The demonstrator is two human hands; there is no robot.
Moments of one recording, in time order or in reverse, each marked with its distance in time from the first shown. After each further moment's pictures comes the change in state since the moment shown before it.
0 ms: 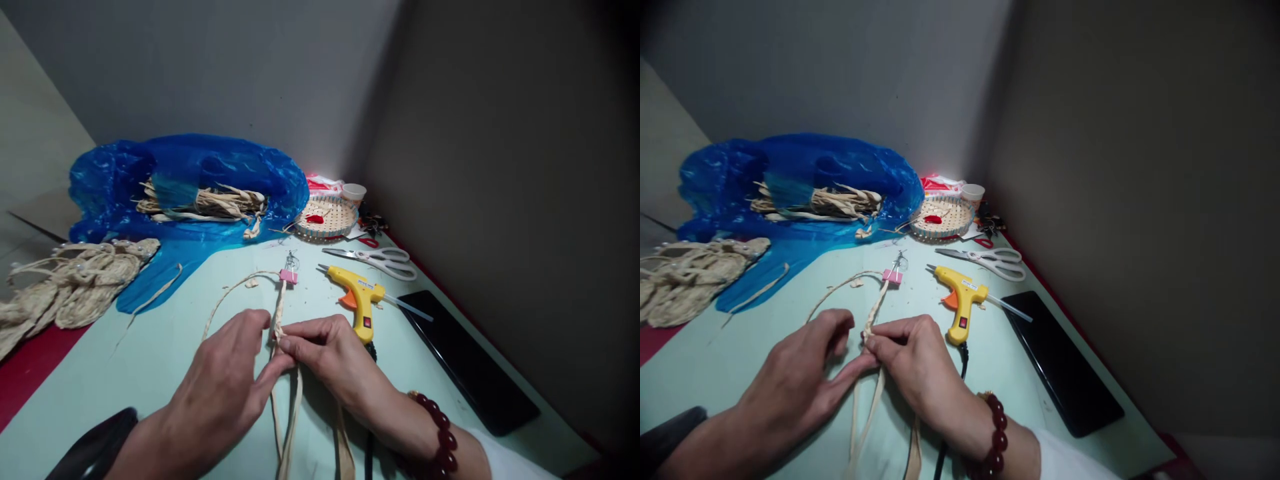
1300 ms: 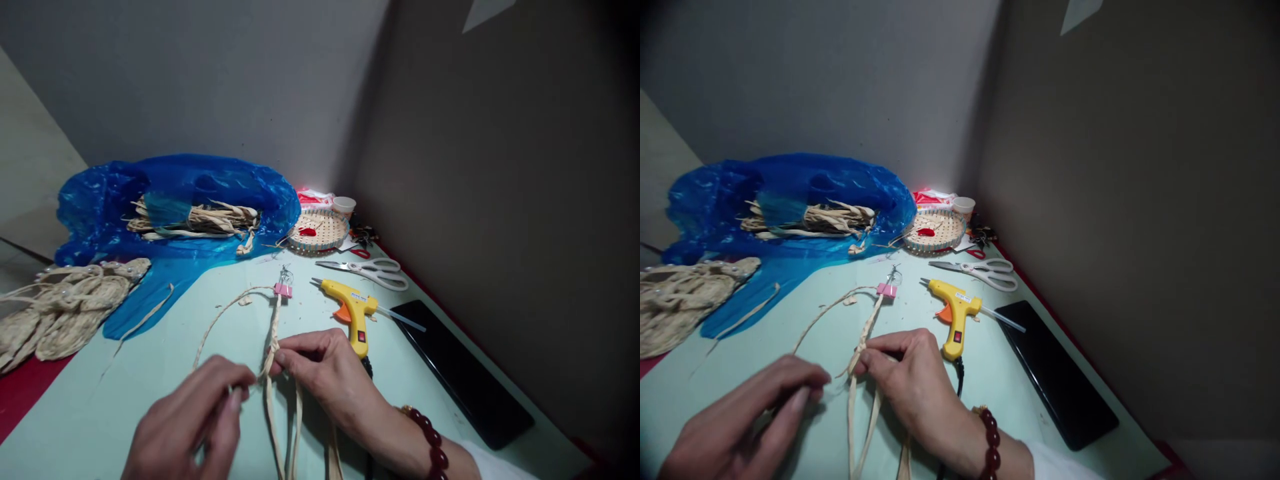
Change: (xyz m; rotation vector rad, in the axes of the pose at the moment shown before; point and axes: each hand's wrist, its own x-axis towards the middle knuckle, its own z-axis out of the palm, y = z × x) left_hand -0.027 0.002 -0.009 -0.162 0.098 -0.060; right_hand 0.001 -0.004 0.003 0.065 0.072 -0.016
